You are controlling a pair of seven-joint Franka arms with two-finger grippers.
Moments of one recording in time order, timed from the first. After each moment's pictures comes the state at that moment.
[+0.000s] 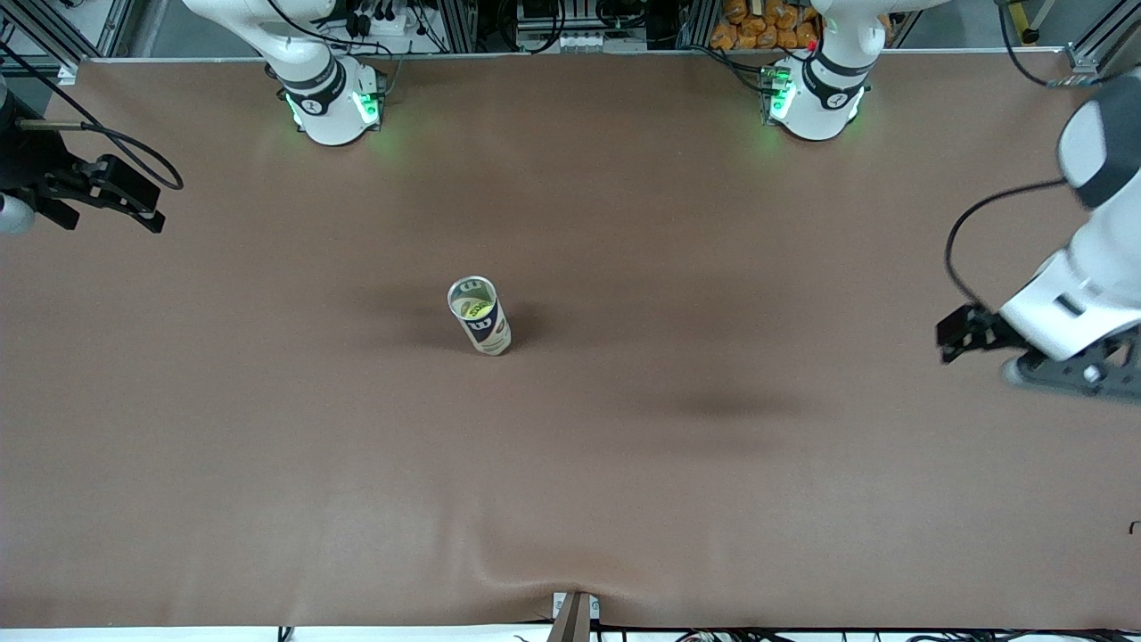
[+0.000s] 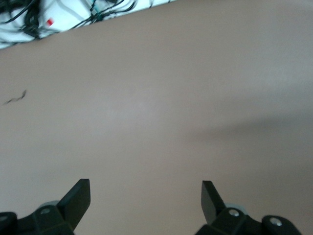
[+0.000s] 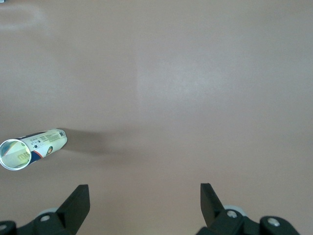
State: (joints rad) left arm 0.05 0.23 -0.18 -1.43 0.17 1.74 0.06; right arm -0.03 0.01 0.12 -1.43 -0.03 1.48 0.13
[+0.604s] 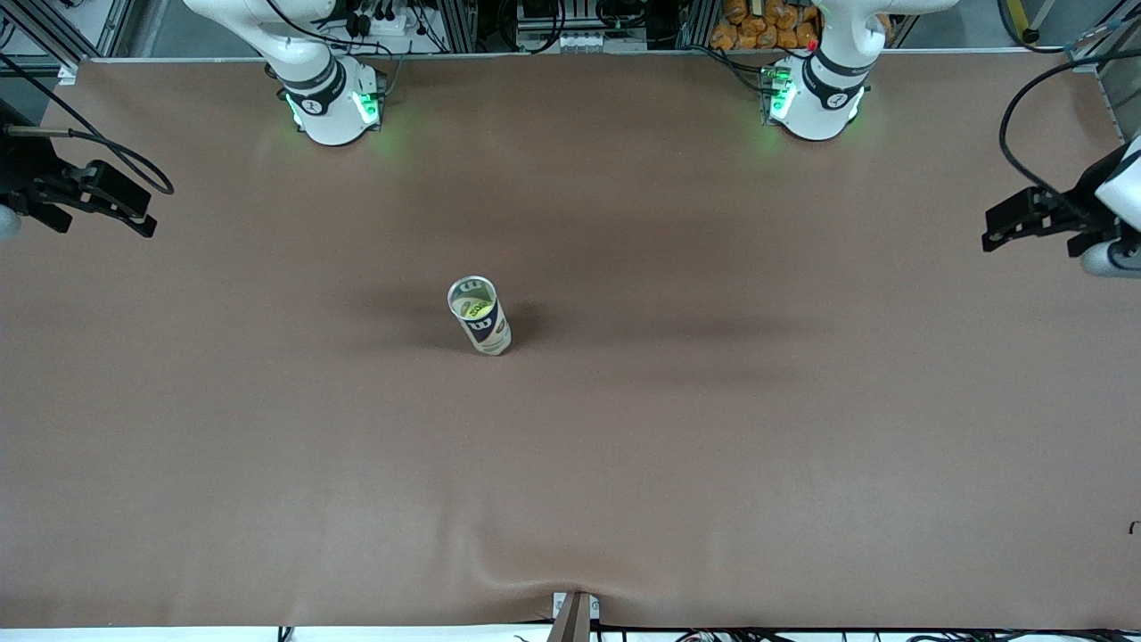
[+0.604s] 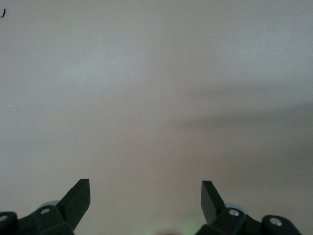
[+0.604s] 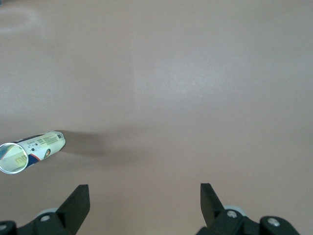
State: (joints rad) left arm -0.06 0.06 0.03 -1.45 0.01 1.46 0.04; right arm -0.05 0.01 0.12 -1.43 -0.02 1.48 0.13
